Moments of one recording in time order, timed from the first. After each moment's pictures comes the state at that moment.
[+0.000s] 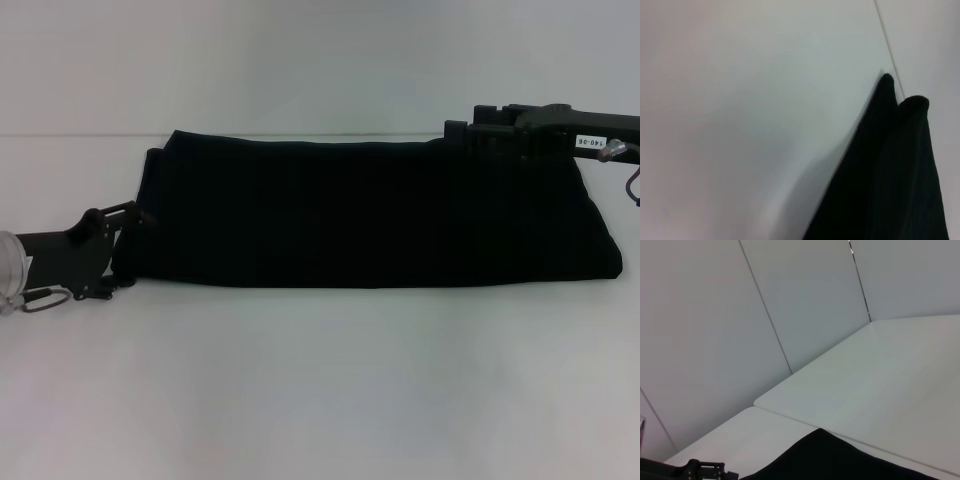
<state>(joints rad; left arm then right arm) -0.68 -1.98 0.39 0.44 2.37 1.04 -2.86 0.81 1.98 -0.49 -0.55 -2.09 -1.34 1.67</state>
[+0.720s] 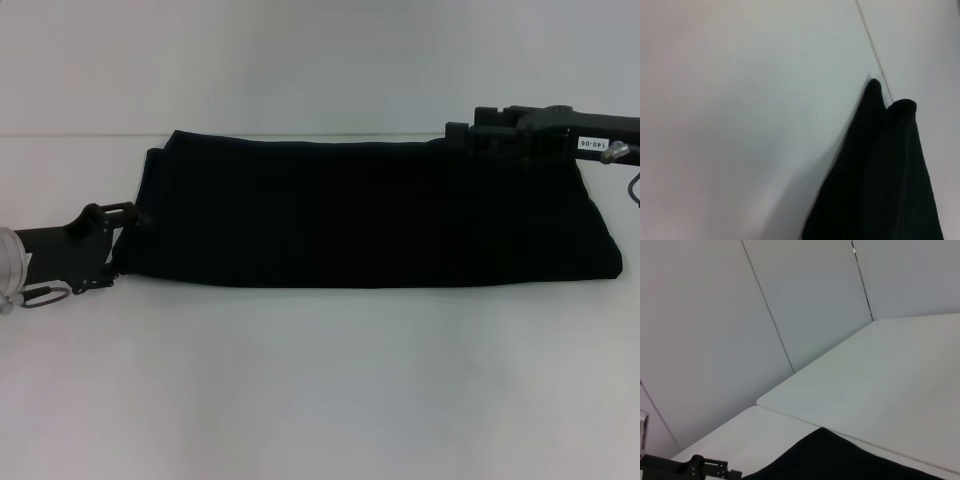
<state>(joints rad) -0.68 -1.98 0.39 0.44 2.35 1.03 -2.80 0.80 1.98 -0.49 -0.55 -2.09 -1.35 1.68</state>
